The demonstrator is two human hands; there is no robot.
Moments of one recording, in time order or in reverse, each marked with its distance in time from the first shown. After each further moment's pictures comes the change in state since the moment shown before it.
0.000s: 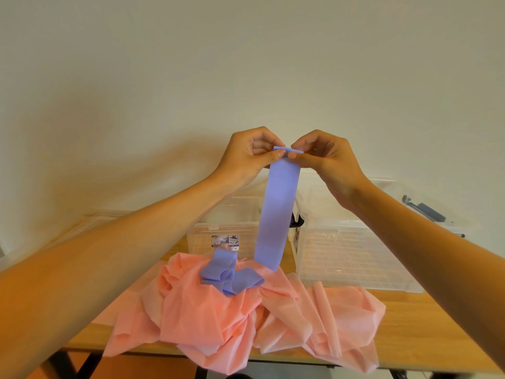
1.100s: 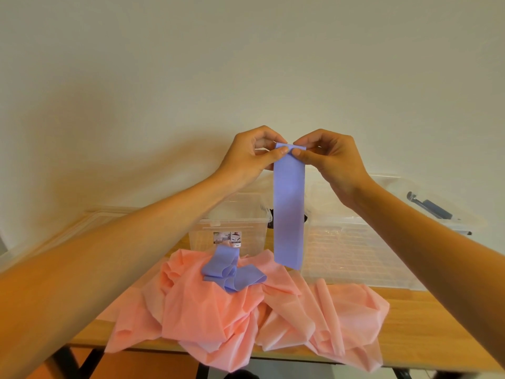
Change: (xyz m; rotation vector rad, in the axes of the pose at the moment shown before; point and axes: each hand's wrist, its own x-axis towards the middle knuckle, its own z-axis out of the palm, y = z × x) left_hand -0.001 -0.009 0.000 0.033 -0.013 -0.033; right_hand 0.001 0.009 0.001 -0.043 0.054 0.014
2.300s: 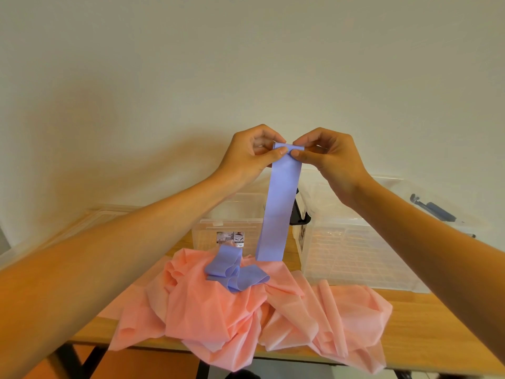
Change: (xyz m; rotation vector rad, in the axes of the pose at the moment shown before) left_hand -0.002 -0.002 -0.009 0.009 0.051 0.023; right_hand 0.005 -0.004 0.009 -0.052 0.009 0.021
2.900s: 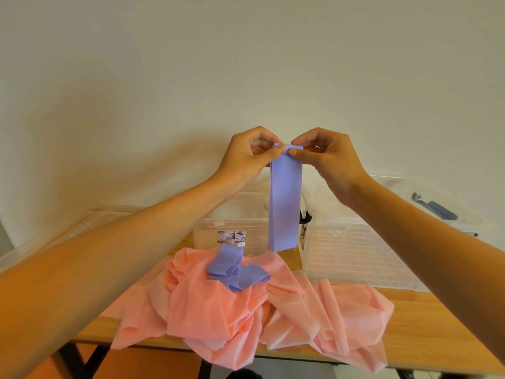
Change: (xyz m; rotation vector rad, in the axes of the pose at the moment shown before) left_hand -0.001 -0.005 0.000 0.016 0.041 -0.008; right_hand -0.001 -0.002 0.005 0.026 -0.005 0.028
